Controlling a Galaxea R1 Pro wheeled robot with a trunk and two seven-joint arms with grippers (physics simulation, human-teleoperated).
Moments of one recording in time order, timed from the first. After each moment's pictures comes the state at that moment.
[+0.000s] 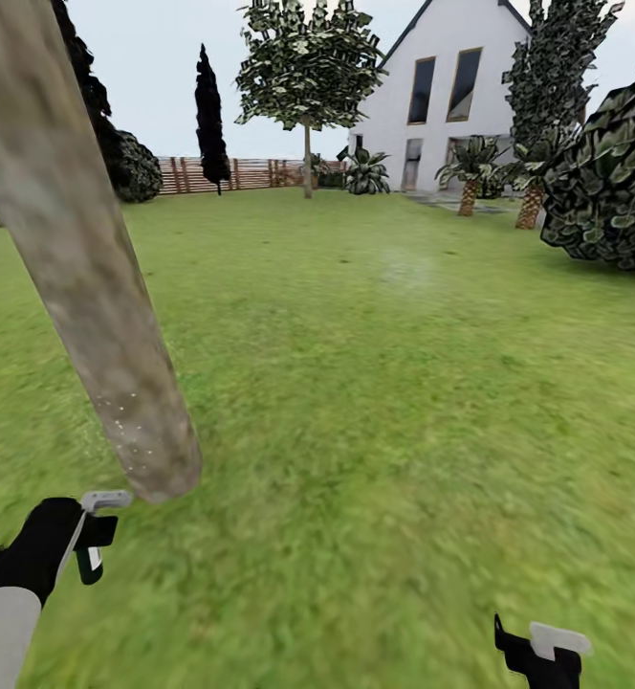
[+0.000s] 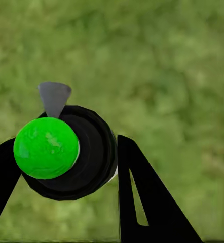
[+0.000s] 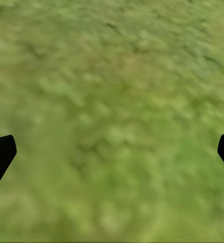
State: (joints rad) left arm -0.67 0.26 0.31 -0.73 -0.33 0.77 -0.21; right arm -0.43 -0.07 -1.21 -0.24 0.98 -0.59 0.01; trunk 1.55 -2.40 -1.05
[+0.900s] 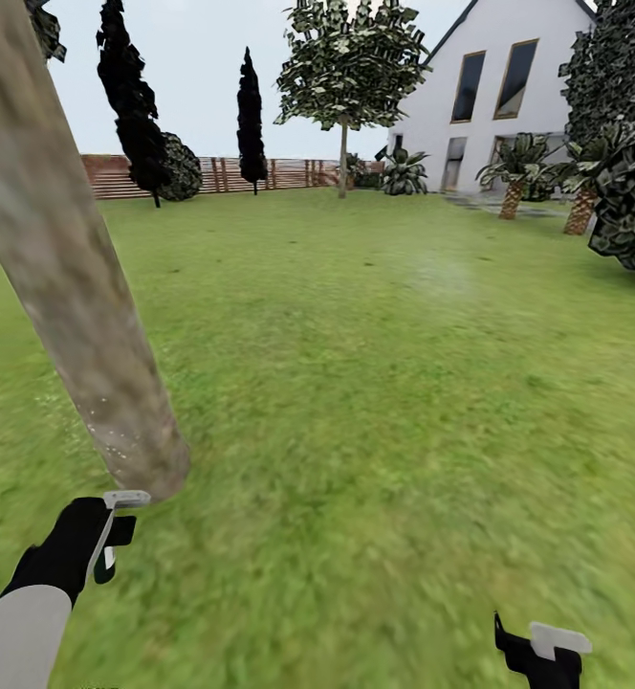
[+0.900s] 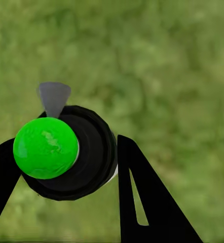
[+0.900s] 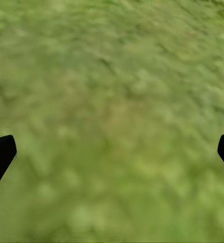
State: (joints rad) left arm -0.67 0.18 0.30 -0.73 -0.33 0.77 -0.08; right arm -0.43 -0.07 -1.21 -0.24 0.98 -0.59 0.01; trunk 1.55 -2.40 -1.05
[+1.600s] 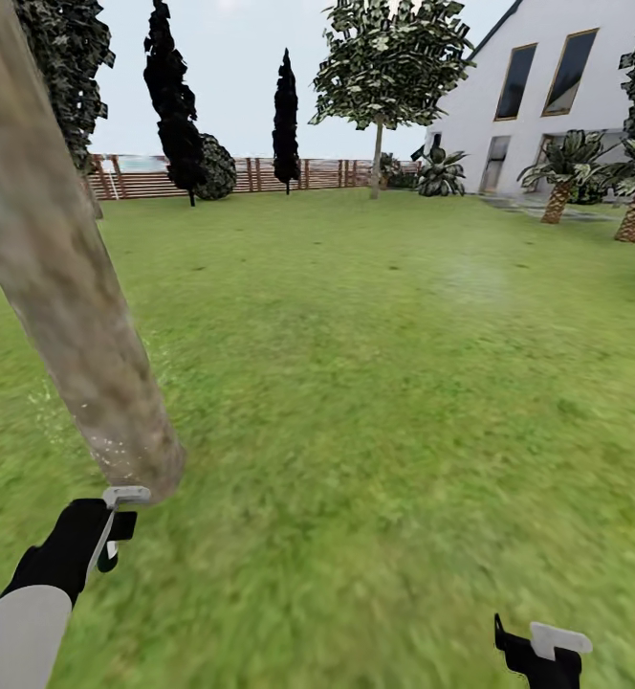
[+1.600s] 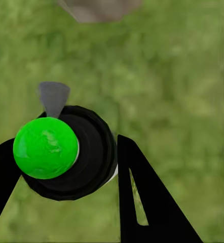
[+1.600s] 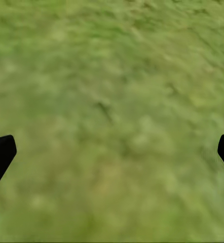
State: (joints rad) left arm -0.67 0.18 0.30 -0.72 -0.33 0.70 -0.08; right arm -0.43 -0.08 -1.21 -0.24 0.98 -0.59 0.01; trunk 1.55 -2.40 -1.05
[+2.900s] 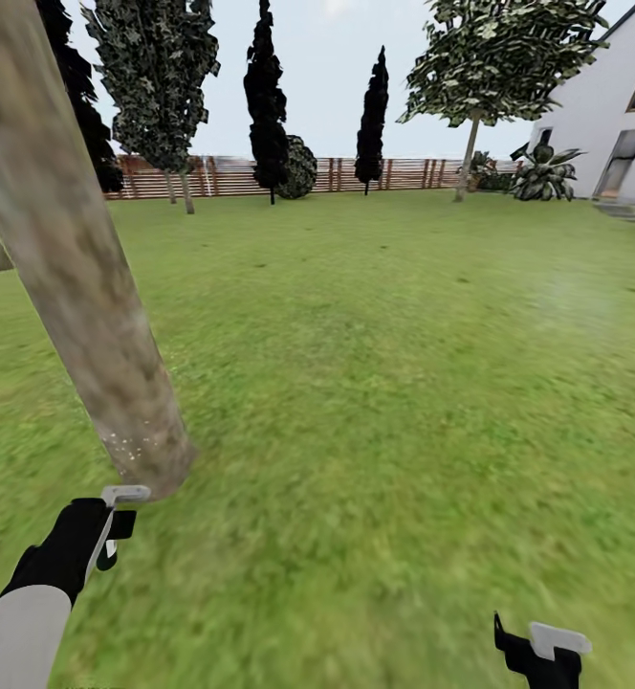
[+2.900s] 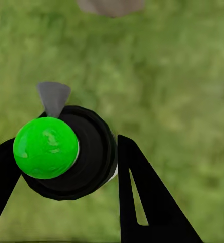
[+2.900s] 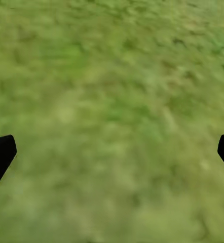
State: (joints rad) left arm -0.67 0.18 0.30 -0.73 -0.33 0.69 -0.07; right arm -0.43 -0.07 -1.21 -0.24 0.98 -0.59 0.01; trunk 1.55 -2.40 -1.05
